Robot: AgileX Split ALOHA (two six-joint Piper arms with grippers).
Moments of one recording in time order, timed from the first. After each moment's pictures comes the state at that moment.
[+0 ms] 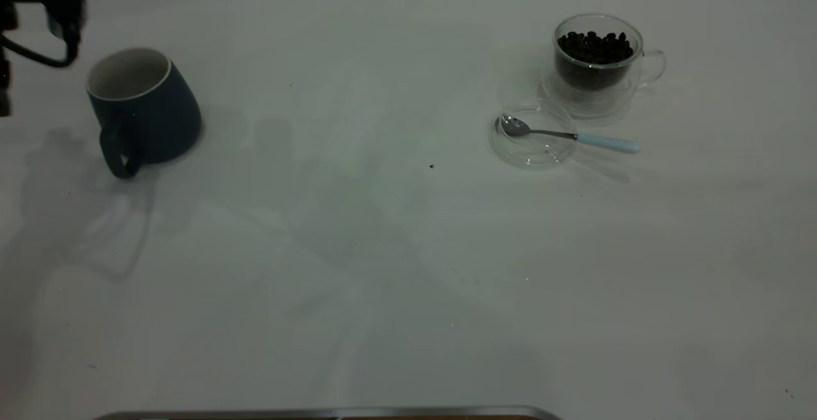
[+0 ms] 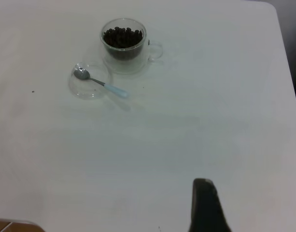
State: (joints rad) left arm -0.04 2.07 -1.12 0.62 0.37 0.69; right arm 0.11 -0.01 -0.48 -0.02 1.13 0.02
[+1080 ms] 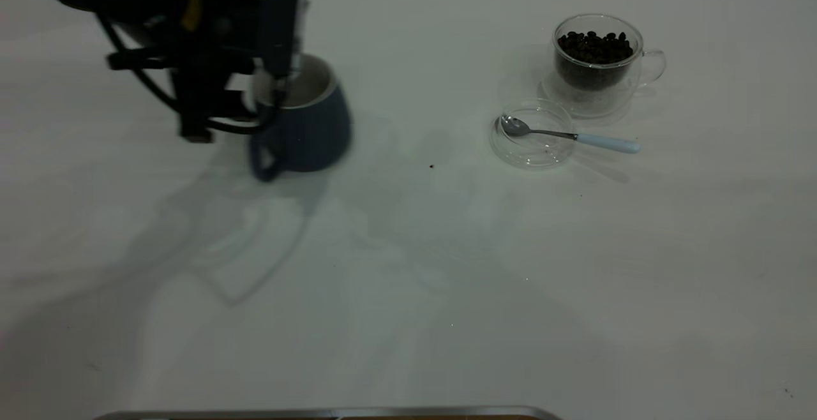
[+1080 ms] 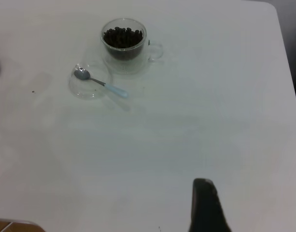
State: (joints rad) left arm -0.36 2.22 -1.12 0.77 -0.08 0.53; right arm 0.11 -0.01 -0.48 -0.02 1.13 0.02
